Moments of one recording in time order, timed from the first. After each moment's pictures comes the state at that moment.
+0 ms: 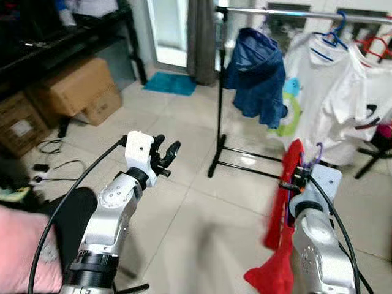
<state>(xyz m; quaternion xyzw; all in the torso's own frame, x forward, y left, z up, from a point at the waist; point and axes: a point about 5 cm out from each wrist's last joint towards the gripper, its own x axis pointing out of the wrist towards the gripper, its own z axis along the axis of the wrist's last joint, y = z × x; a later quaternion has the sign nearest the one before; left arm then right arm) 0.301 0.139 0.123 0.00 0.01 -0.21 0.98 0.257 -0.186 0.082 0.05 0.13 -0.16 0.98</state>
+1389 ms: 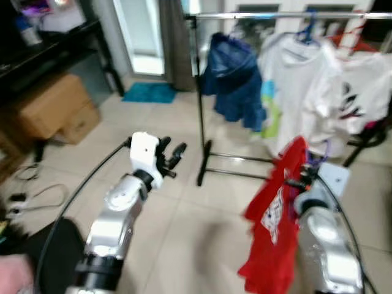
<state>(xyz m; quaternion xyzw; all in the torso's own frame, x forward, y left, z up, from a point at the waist) 0.300 0.126 0.122 -0.02 0.02 -0.23 0.97 0.258 -0.200 0.088 0.05 0.10 -0.17 0.98</state>
